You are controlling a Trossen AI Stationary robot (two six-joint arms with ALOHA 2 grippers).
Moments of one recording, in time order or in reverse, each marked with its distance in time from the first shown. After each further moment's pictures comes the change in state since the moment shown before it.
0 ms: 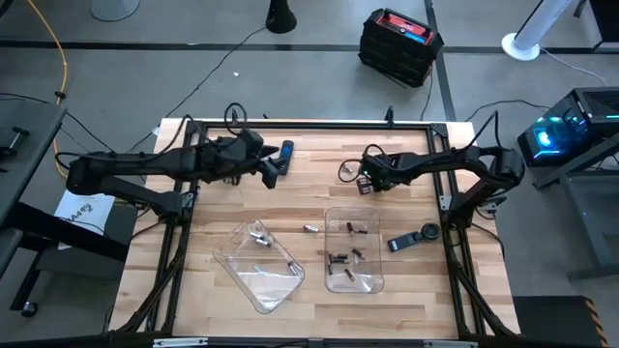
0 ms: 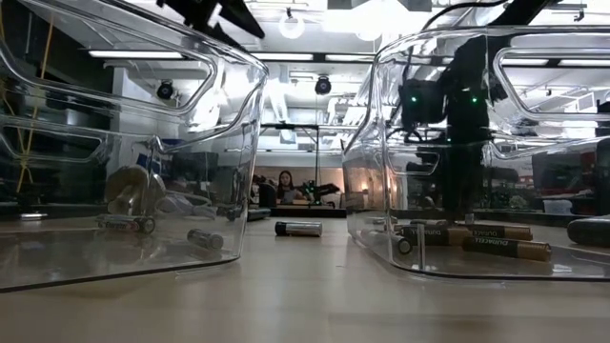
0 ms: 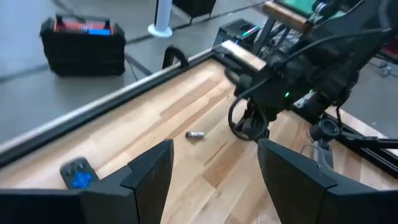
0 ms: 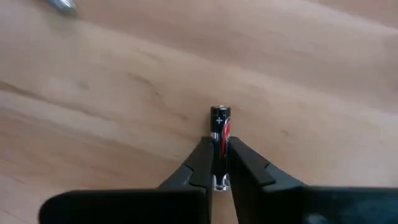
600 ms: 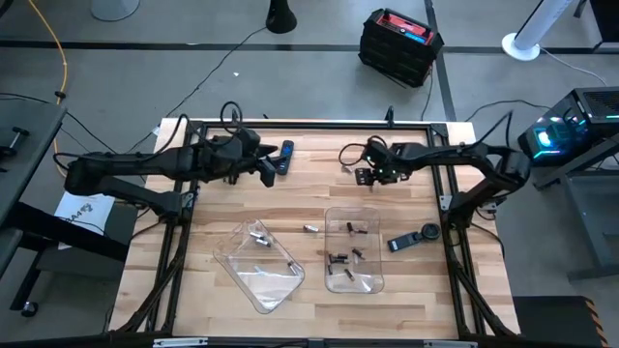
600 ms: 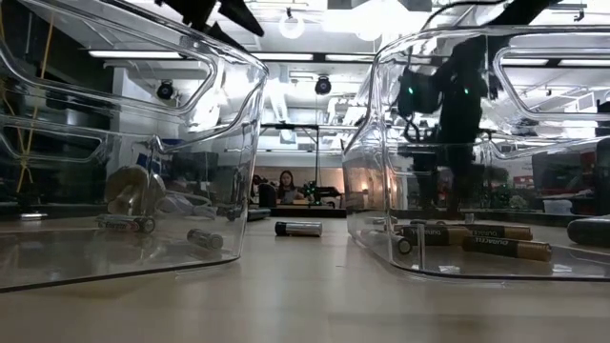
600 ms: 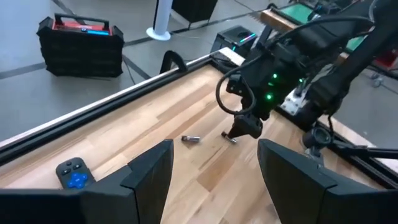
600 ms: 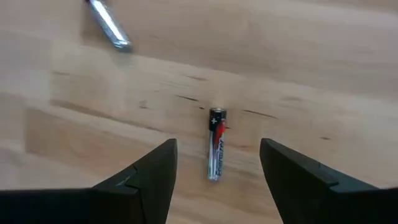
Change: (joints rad) left arm 0.001 -0.028 0.000 -0.002 0.000 -0.027; right arm -0.096 -0.074 0.067 0.013 -0.182 0.013
